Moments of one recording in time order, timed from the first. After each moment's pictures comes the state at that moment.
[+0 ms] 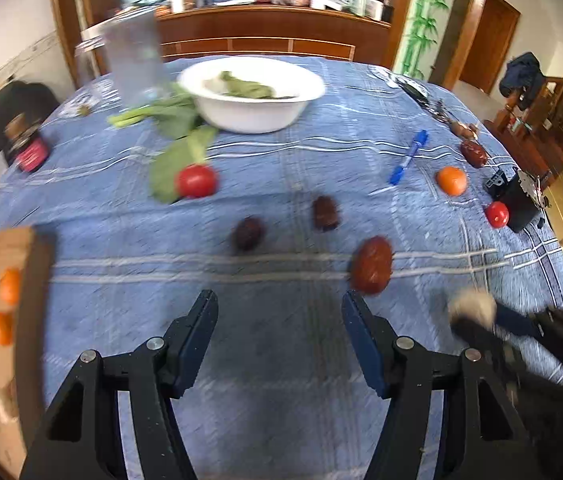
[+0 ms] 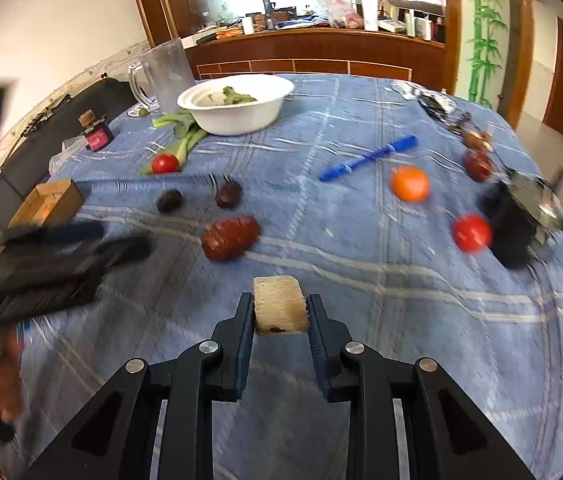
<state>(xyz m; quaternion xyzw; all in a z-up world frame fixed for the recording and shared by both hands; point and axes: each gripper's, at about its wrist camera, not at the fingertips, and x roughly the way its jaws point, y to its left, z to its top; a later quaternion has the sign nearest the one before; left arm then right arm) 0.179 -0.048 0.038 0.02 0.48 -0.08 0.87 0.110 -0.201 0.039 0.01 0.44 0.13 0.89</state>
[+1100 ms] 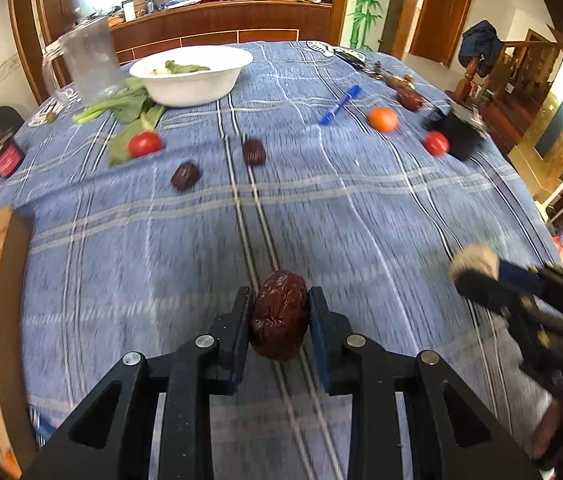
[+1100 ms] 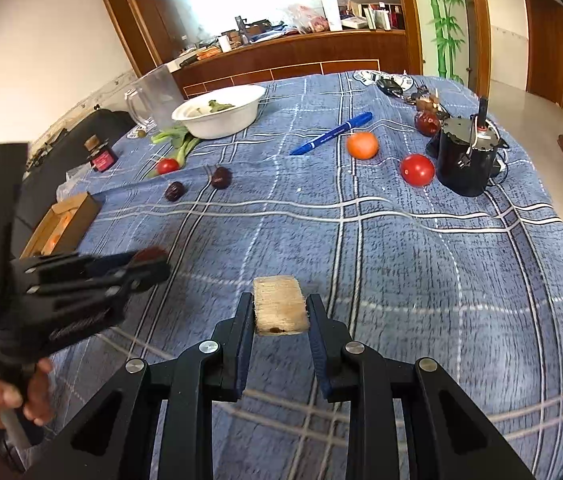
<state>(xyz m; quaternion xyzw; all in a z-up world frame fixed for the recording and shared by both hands) 0.101 -0.056 0.034 0.05 0.48 -0.15 0.86 0.047 -0.224 0.045 0.08 0.42 0.11 0.90</state>
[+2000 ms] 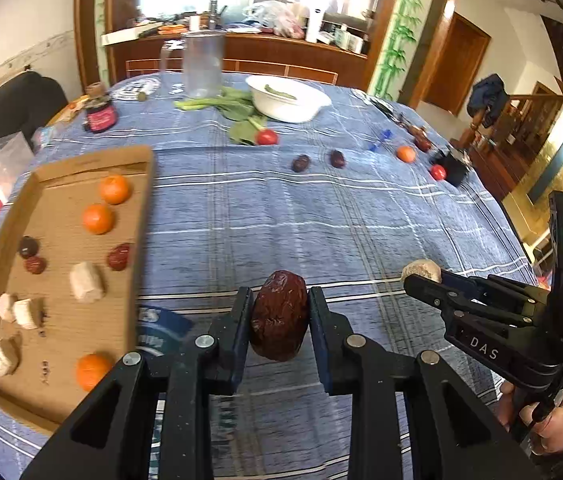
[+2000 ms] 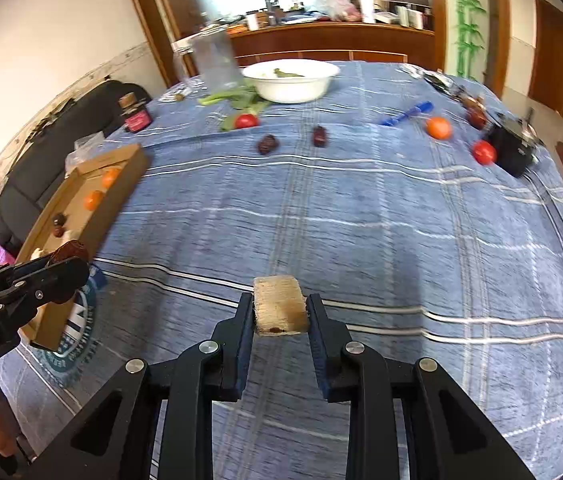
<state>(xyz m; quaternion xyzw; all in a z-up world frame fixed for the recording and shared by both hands) 0.010 0.083 0.081 -0.02 0.43 -0.12 0.89 0.012 -0.104 0.056 0.05 0.45 0.11 0.89</state>
